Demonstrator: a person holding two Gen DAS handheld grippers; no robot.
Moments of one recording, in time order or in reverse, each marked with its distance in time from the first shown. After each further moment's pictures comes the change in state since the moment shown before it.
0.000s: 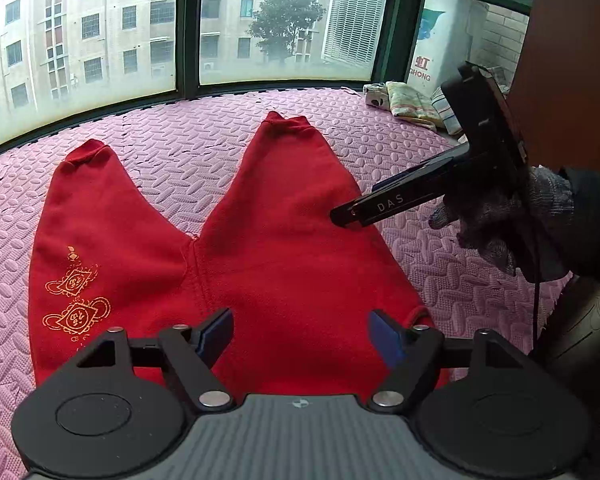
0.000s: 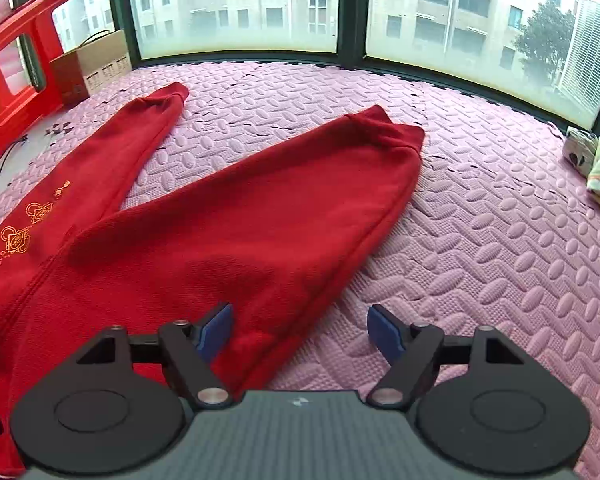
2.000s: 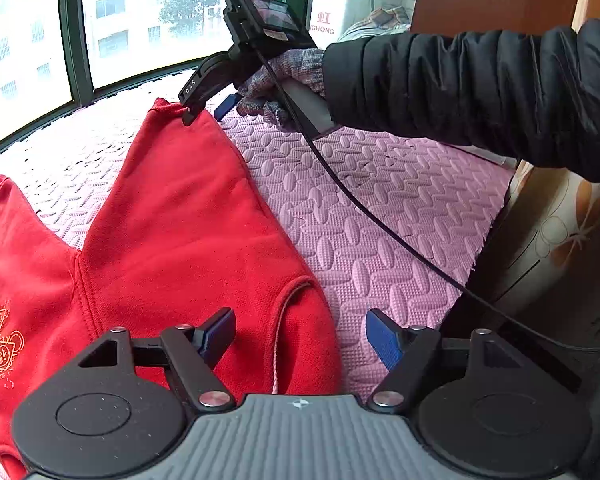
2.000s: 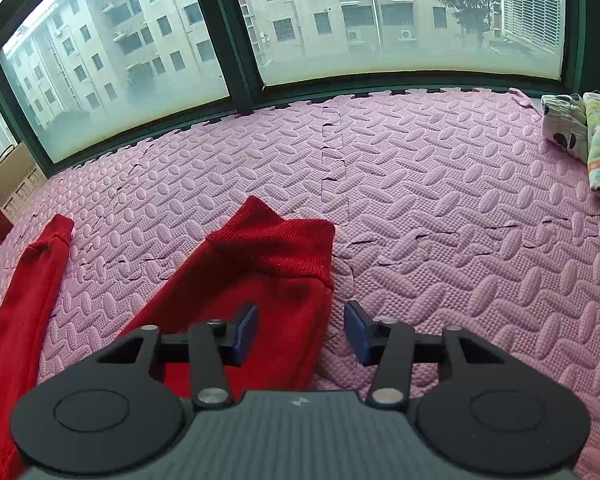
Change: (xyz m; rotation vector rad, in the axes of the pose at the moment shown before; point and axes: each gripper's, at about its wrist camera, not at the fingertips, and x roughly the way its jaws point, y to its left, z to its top) left arm 0.009 -0.058 -0.004 0.219 0.109 -0.152; right arm 0.106 -0.116 0.090 0.320 -0.033 0.009
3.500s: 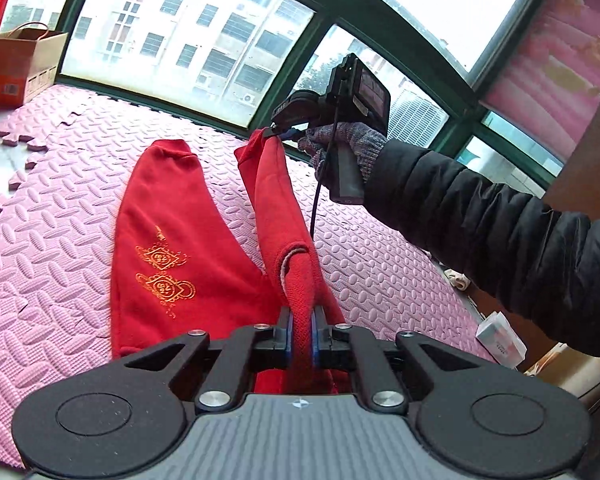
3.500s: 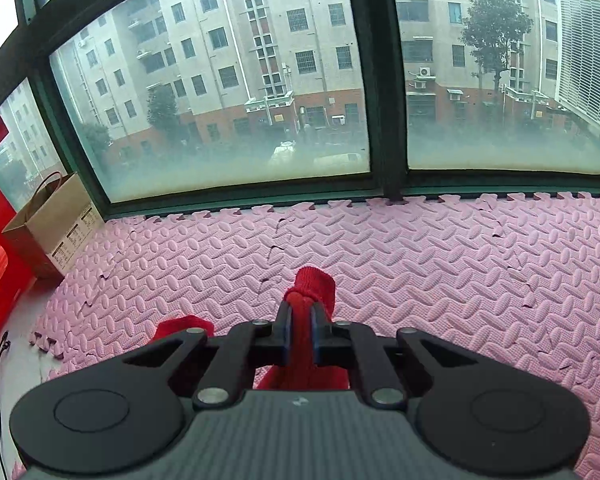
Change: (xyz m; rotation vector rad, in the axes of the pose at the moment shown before) left arm -0.125 0.115 -0.072 -0.641 -0.378 0.044; right arm -0.016 0.241 0.052 -0.088 -0.110 0.023
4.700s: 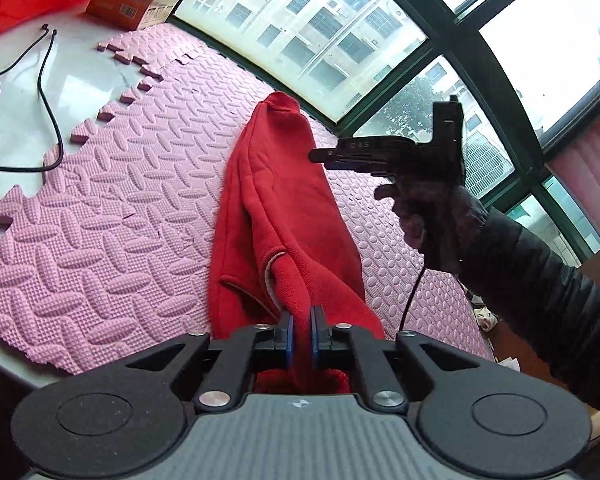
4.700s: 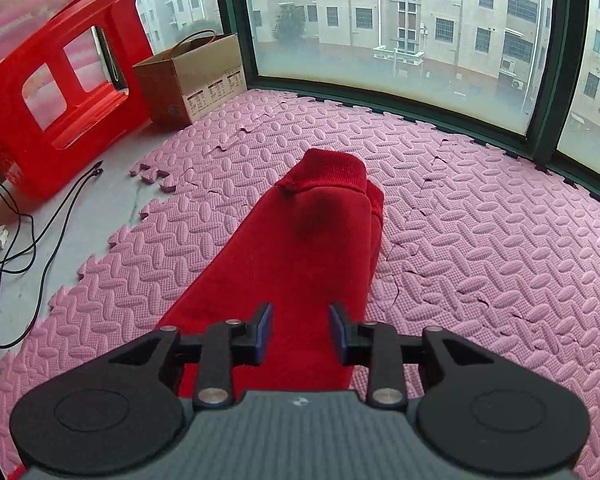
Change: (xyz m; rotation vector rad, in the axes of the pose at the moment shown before) left arm -0.035 0.075 -0.029 -0.283 0.009 0.091; right arm -0.070 0.093 -0.095 -0.367 0.195 0.244
